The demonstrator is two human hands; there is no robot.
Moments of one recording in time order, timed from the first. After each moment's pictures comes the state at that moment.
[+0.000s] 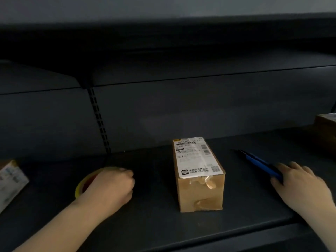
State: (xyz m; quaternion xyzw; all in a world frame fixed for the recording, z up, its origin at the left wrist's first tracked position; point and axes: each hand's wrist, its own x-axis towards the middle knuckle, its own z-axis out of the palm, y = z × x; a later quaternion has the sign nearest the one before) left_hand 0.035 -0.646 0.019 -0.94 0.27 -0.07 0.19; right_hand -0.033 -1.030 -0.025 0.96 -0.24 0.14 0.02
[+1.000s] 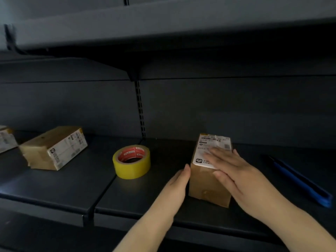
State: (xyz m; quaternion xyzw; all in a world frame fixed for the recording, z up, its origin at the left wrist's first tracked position) left_hand -0.020 -0.755 -0.007 -0.71 -0.08 0.07 -0.70; right_hand -0.027 -0.923 0.025 0.89 0.34 0.19 -0.22
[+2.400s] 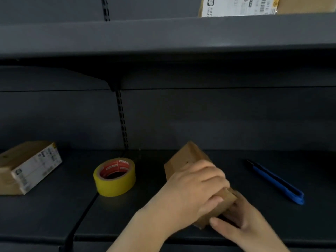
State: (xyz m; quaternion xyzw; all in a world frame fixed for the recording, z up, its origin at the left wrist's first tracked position) left_hand -0.042 -0.765 0.051 -0.84 0.48 -0.23 -0.15; right_hand -0.071 -0.942 -0.006 0.86 0.09 0.01 -0.51
